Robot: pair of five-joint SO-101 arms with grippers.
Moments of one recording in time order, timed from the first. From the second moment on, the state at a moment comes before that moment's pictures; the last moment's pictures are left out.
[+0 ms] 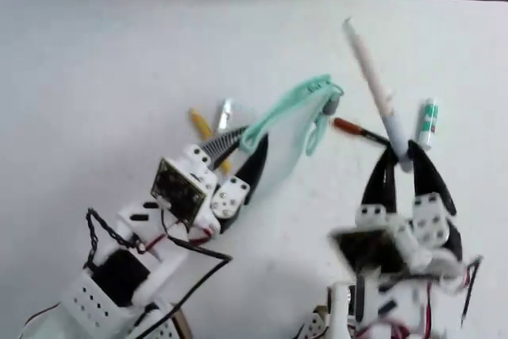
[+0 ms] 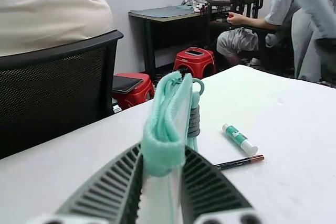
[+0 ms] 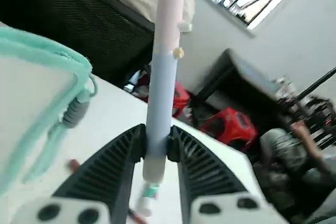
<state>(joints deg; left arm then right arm) 37.4 -78.8 71.5 24.5 -2.4 5.9 -93.4 42.1 66.0 32.7</state>
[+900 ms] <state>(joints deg) 34.1 -78.8 68.7 34.9 5.0 -29.7 -60.9 24.5 55.4 6.5</state>
